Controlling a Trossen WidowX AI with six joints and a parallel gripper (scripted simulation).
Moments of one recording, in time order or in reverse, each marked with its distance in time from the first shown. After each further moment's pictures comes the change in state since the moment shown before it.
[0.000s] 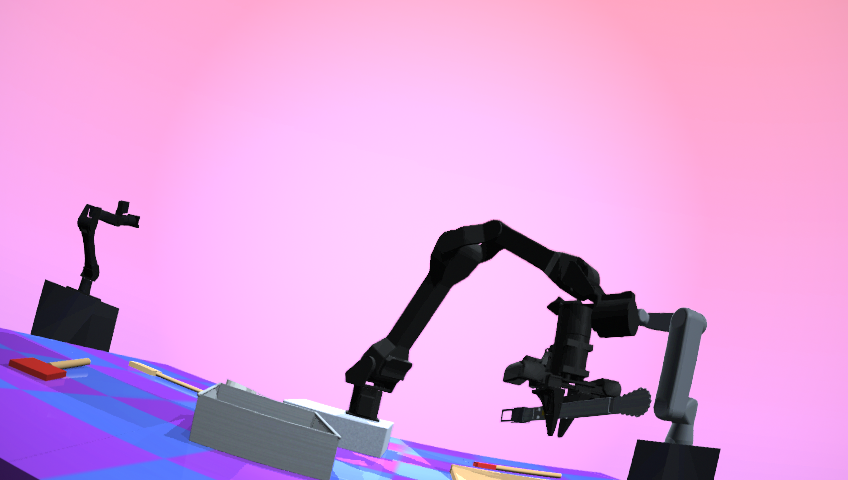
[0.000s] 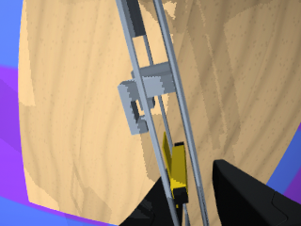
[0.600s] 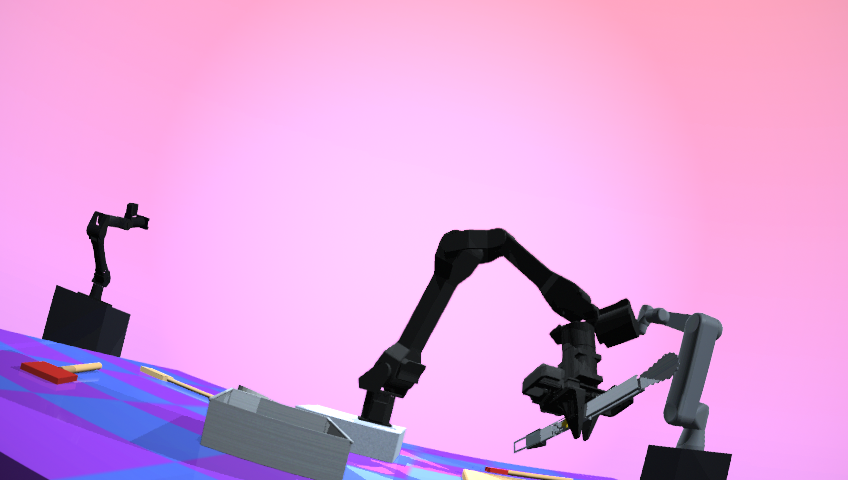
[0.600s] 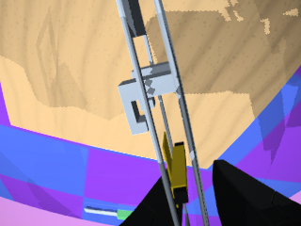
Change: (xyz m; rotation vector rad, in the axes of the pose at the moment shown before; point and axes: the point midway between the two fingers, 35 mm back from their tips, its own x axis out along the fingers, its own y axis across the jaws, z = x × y) arm -0.001 -0.015 -0.007 -0.080 0.380 0.022
